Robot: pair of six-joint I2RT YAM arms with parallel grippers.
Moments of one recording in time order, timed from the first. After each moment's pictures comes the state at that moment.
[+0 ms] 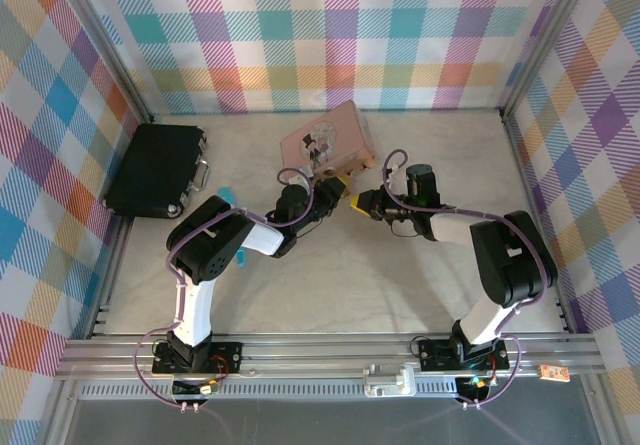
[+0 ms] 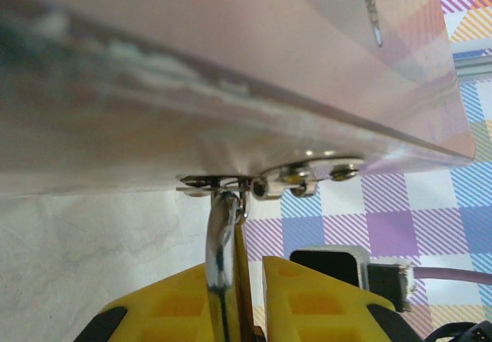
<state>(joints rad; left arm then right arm) -0.66 2.02 0.89 1.05 0.14 -1.39 0.31 1.68 0.75 0.40 -0.83 0.94</state>
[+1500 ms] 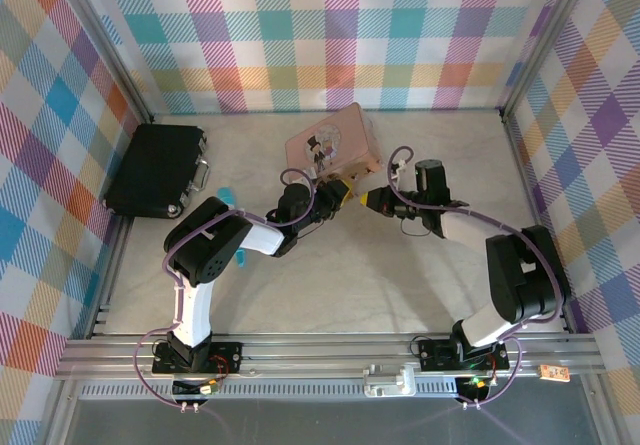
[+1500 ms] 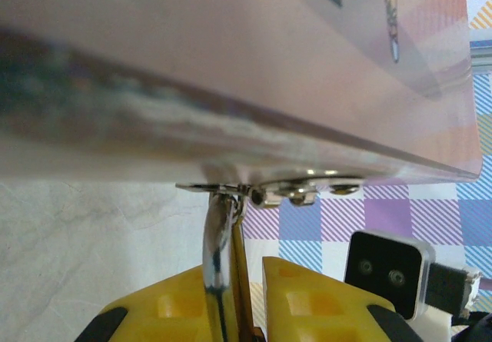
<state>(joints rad) -0.66 2.00 0.89 0.98 0.19 -1.44 0.28 1.55 0.77 0.15 -0.76 0.61</state>
